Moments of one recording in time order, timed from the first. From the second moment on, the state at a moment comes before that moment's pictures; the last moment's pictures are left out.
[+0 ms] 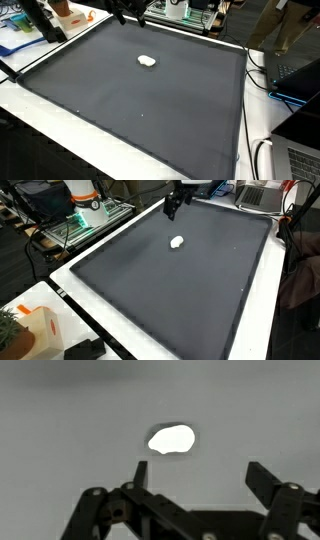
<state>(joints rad) -0.06 0.24 0.03 -1.91 0.22 1.90 -0.05</state>
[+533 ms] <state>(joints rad) -0.03 -0.04 0.04 -2.33 0.31 2.30 -0.10</state>
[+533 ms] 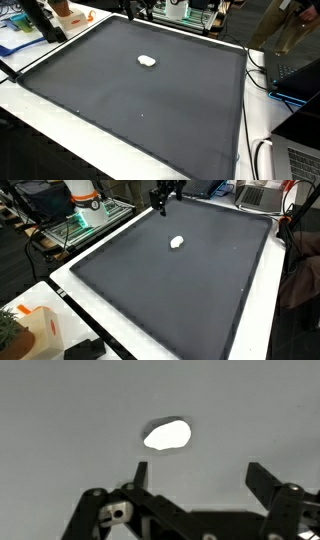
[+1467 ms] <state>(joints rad) 0.09 -0.35 0.16 -2.67 0.30 2.82 0.22</state>
